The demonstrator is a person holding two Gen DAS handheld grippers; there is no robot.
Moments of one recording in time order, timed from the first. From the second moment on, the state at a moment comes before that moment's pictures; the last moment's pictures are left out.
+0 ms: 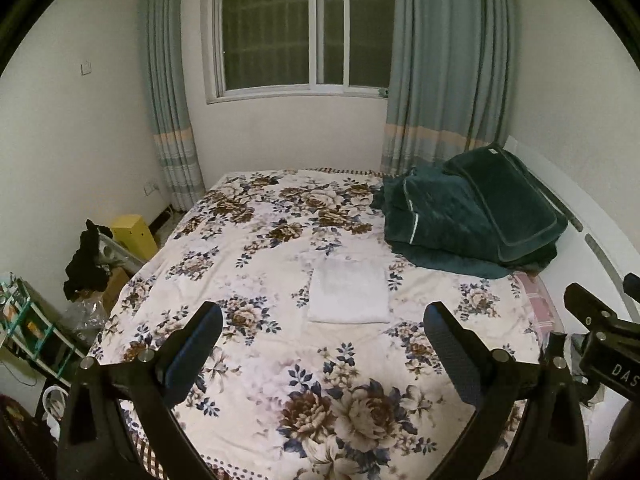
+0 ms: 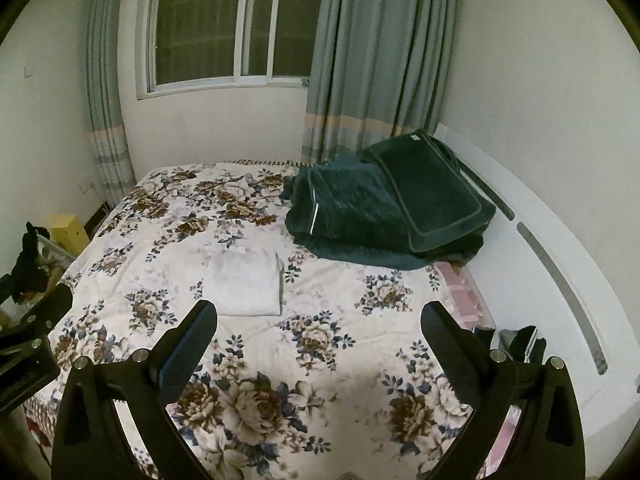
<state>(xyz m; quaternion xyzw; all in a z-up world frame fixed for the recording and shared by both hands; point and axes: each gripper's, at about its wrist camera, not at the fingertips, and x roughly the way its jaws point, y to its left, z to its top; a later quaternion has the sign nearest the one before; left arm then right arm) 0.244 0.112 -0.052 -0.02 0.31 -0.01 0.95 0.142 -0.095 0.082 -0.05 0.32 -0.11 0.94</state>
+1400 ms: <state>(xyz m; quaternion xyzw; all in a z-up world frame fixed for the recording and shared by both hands) 0.218 0.106 -0.030 -0.01 0.28 0.01 0.96 0.132 -0.084 0.100 -0.04 0.31 -0.07 0.95</state>
